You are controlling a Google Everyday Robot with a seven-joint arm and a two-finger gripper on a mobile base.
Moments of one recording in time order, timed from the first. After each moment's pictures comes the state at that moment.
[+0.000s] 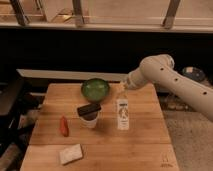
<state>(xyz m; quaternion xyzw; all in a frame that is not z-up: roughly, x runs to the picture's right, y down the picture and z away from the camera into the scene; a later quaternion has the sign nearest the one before) 0.096 0.008 0.735 -0.26 -0.05 0.62 0.74</state>
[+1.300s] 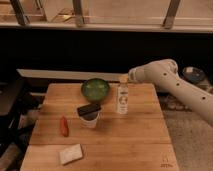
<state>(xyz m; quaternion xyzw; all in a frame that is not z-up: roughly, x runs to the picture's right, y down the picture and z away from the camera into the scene) 0.116 -0.053 0.780 -0.16 -0.17 0.63 0.74</state>
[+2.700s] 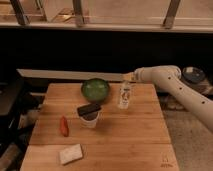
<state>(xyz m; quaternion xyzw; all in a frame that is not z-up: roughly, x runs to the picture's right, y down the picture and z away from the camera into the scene) 0.151 -0.070 0.822 -0.12 -0.20 0.65 0.72</state>
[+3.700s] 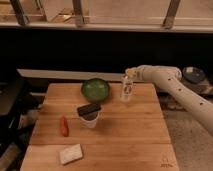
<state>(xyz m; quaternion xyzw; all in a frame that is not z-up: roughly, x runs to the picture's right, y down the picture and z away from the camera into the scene) 0.164 -0.100 0.831 -0.06 -0.24 0.63 0.74</state>
